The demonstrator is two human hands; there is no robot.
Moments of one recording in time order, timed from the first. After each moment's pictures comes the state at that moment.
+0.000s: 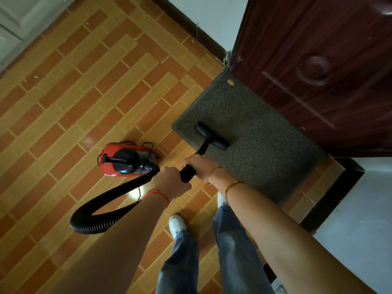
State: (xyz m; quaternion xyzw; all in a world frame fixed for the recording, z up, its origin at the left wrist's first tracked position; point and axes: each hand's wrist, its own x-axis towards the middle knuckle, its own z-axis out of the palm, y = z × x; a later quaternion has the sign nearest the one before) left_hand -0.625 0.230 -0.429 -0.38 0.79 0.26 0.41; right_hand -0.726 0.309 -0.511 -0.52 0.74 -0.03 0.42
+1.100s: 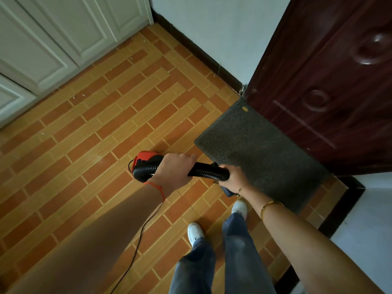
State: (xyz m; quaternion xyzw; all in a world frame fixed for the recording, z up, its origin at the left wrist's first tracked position) left_hand -0.503 0.148 -0.313 -0.09 0.98 0.05 0.17; right_hand -0.623 0.324 -0.403 -0.28 0.85 -0.19 0.39
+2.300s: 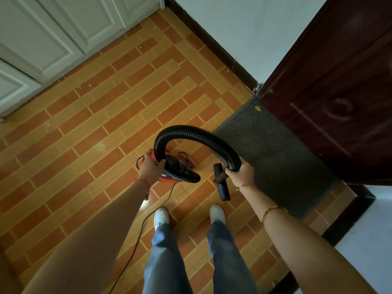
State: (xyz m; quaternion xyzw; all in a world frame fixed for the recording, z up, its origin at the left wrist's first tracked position) left_hand -0.463 0.024 -0.399 -0.56 0.71 0.41 0.12; right_hand -0.632 0.237 -0.395 -0.10 0.90 -0.29 0.31
